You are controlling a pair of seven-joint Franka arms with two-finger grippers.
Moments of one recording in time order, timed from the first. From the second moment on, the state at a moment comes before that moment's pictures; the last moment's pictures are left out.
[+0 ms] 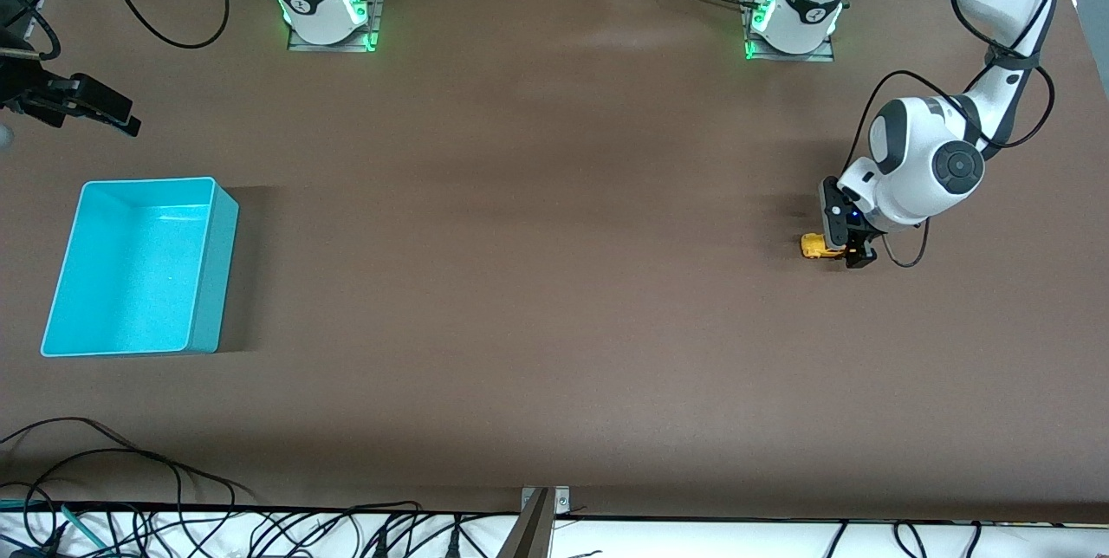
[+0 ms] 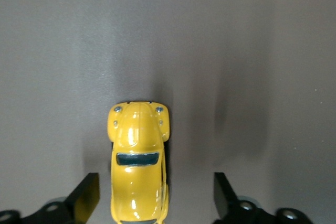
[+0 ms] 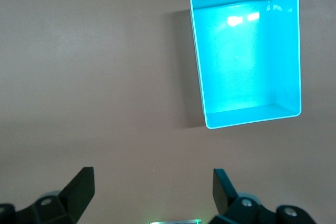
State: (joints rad) left arm -0.01 0.35 0.05 -2.30 -0.02 2.58 1.58; right arm -0.02 -0.01 0.00 -1.57 0.00 1.50 0.09
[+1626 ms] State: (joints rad) left arm -0.01 0.36 0.05 -2.27 -0.02 2.59 1.65; right arm -0.02 -0.01 0.00 -1.57 0.00 1.50 0.09
